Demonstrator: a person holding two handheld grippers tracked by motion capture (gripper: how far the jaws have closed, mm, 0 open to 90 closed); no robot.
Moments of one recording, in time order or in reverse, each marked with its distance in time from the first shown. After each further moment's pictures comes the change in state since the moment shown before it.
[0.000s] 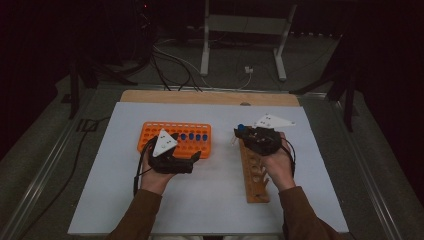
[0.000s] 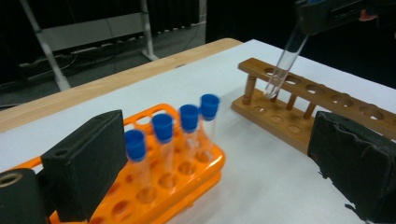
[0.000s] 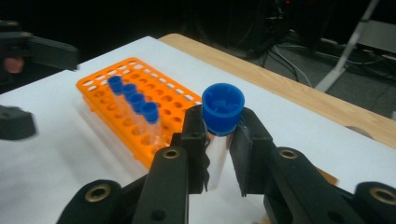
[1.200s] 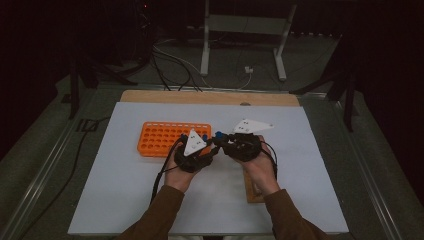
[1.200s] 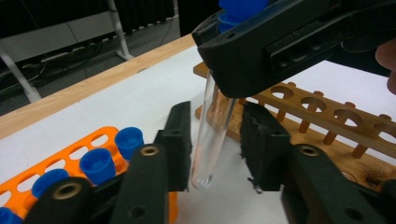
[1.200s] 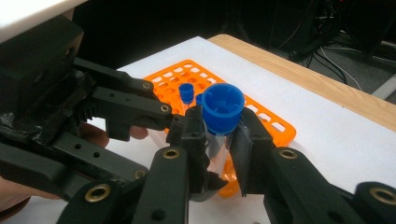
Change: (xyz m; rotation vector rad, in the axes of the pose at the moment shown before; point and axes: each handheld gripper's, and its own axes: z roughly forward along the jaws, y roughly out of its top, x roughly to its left) left arm -0.034 0.010 0.045 0.032 -0.074 0.081; right arm 0.043 0.008 0.022 0.013 0.150 -0.025
